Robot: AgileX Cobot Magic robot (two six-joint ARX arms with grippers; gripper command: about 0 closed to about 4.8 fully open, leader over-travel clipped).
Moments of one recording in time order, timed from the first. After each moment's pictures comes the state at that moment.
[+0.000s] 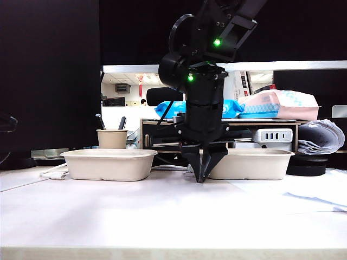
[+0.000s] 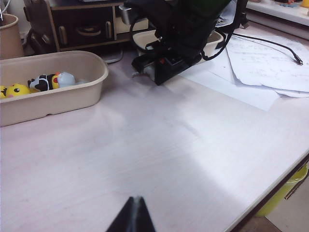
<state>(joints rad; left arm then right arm) -0.63 0.09 0.01 -0.12 0.06 -0.04 0.64 2.06 1.49 -0.60 0.26 0.48</state>
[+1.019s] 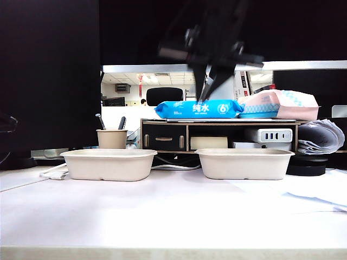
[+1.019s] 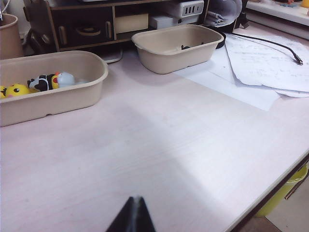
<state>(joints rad) -0.63 0.09 0.01 -0.12 0.06 -0.04 0.63 1.71 1.48 -0.62 0.22 0.50</state>
